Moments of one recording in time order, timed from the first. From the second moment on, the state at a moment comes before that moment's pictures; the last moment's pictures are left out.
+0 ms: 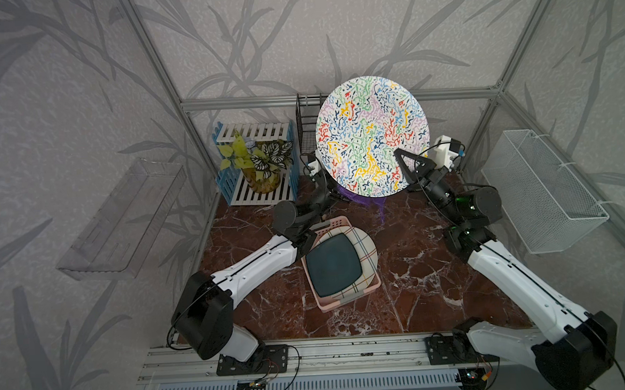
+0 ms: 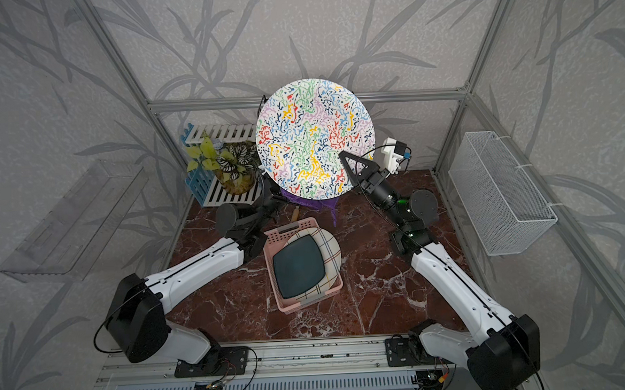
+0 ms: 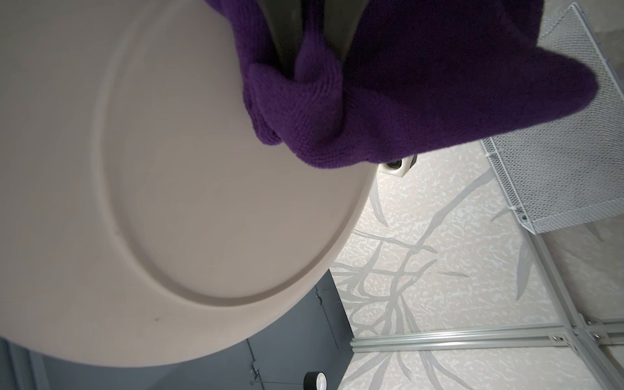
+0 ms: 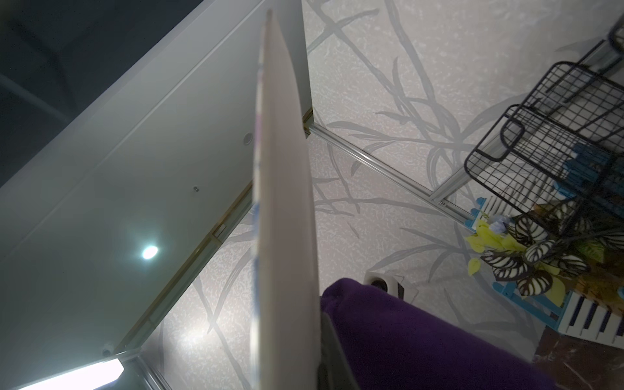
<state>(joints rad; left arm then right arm) -0.65 1.50 1.12 1.15 0.38 -1.74 0.41 1.16 1.00 0.75 -0.43 1.44</state>
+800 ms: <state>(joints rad) -0.66 1.36 0.95 0.93 0.35 -1.53 0.31 1.05 0.96 0.46 -0.28 1.38</state>
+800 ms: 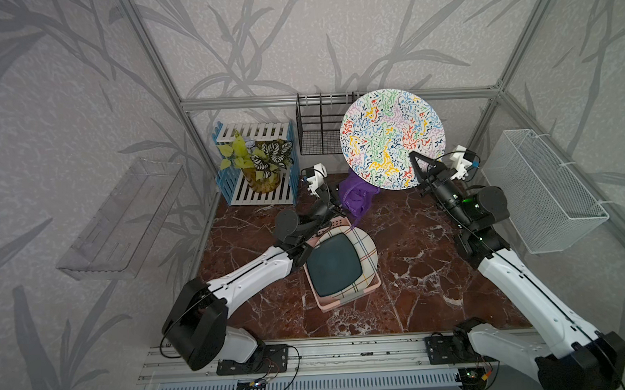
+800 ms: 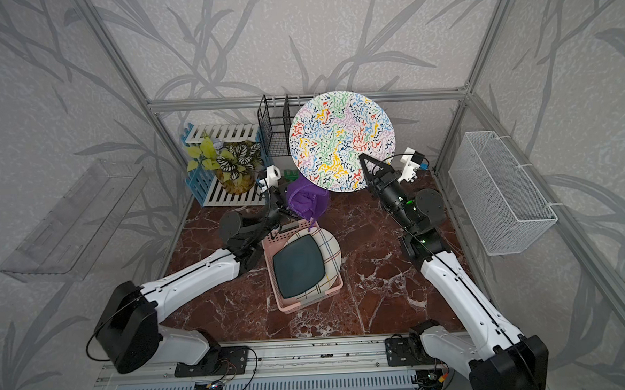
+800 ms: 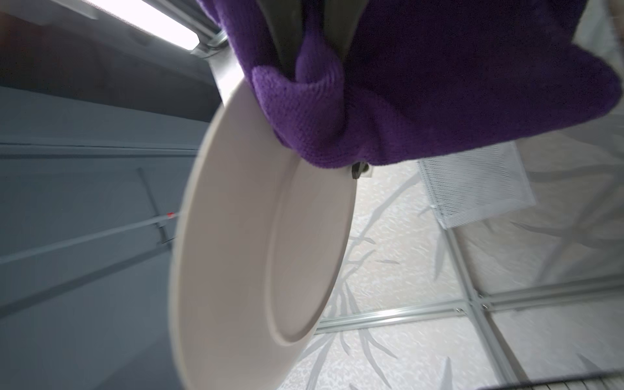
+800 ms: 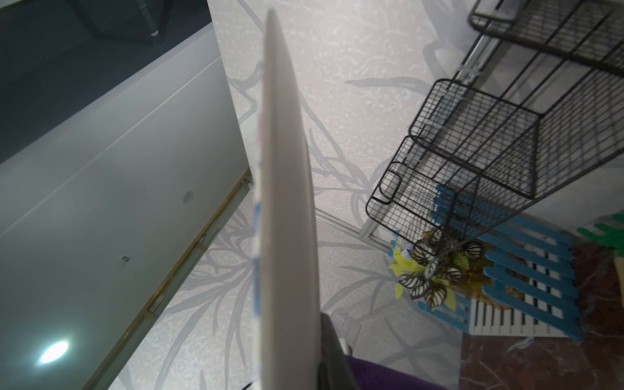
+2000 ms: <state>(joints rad) -0.65 1.34 1.32 -0.10 0.22 -0.37 0.63 1.04 0.86 0.21 -0.29 1.05</state>
